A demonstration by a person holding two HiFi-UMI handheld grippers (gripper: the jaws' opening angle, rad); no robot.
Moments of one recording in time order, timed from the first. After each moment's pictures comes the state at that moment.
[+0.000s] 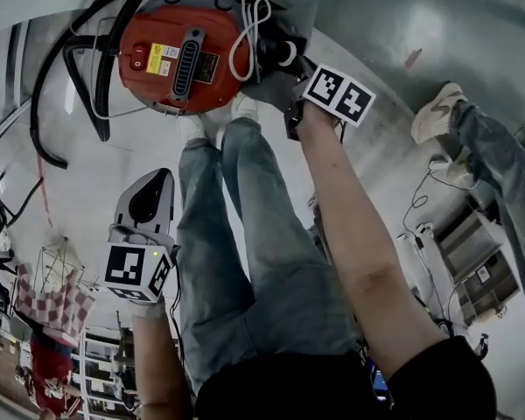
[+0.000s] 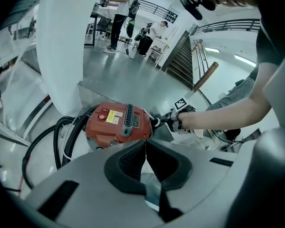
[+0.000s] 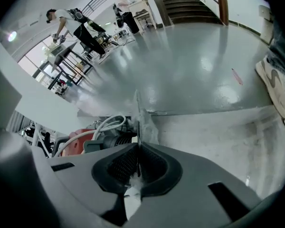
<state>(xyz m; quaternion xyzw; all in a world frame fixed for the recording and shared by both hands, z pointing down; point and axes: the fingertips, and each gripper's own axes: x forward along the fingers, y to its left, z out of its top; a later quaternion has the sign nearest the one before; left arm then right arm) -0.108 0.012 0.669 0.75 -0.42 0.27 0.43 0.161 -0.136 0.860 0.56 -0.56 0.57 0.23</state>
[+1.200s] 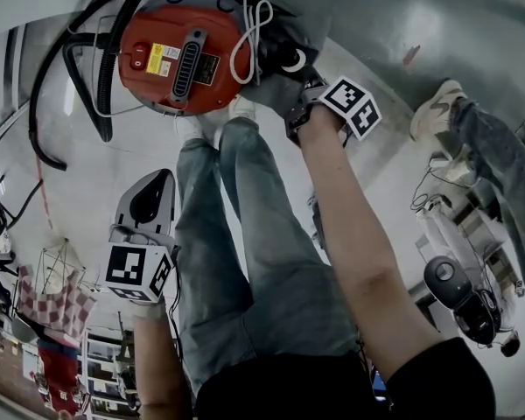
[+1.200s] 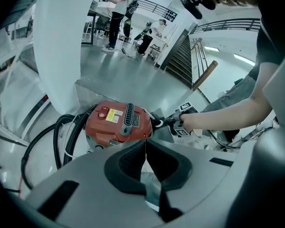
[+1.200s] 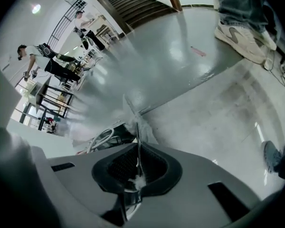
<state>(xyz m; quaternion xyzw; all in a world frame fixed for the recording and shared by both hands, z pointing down) -0.110 0.013 0.676 0.75 -0.41 0.28 0.43 0.187 -0.111 0.870 0.62 -0.45 0.64 0.09</state>
